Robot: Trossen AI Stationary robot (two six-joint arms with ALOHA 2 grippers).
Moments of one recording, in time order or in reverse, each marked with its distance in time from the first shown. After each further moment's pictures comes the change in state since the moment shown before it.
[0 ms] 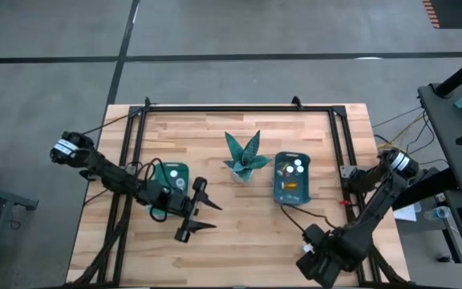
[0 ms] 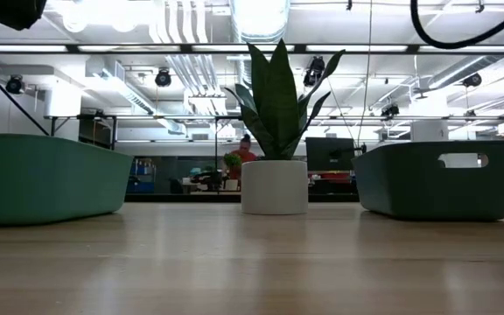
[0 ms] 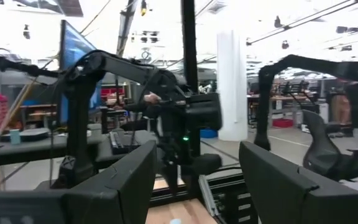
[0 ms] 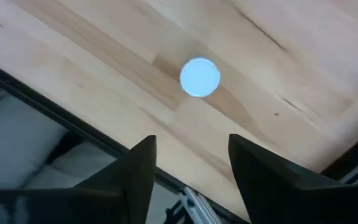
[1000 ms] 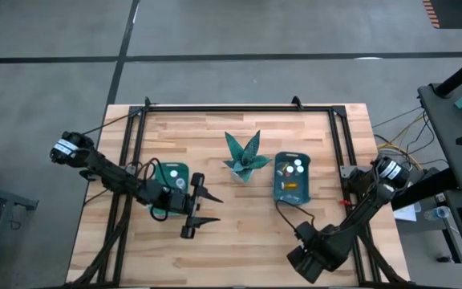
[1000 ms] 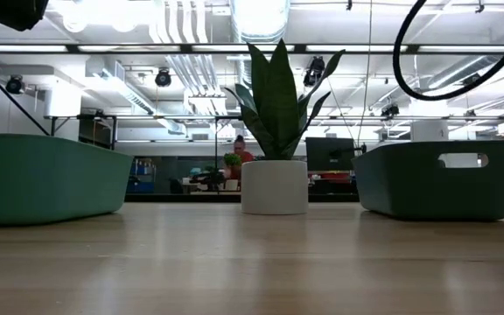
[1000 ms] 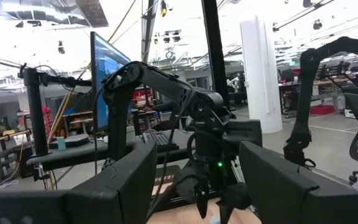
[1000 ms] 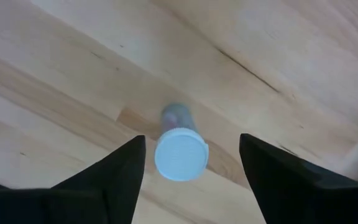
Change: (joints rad) left arm 0.006 0.000 0.000 0.000 -0.094 0.130; right arm -0.058 0.112 -0.075 0.052 0.035 -0.002
